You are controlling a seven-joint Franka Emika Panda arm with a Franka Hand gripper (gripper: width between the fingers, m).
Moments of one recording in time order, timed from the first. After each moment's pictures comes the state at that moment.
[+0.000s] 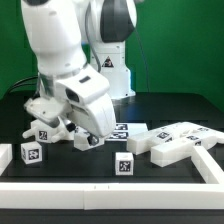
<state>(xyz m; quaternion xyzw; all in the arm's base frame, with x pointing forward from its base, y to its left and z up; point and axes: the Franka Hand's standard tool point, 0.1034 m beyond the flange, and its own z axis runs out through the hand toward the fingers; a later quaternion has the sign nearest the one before) 0.427 -0.077 0.032 -0.44 -0.89 -0.02 0.15</state>
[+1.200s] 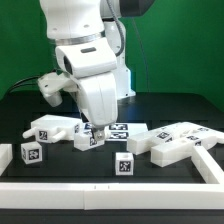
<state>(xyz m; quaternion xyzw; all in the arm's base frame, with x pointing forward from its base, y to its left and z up) 0.513 -0.055 0.069 -0.63 -0.77 -0.03 0.09</state>
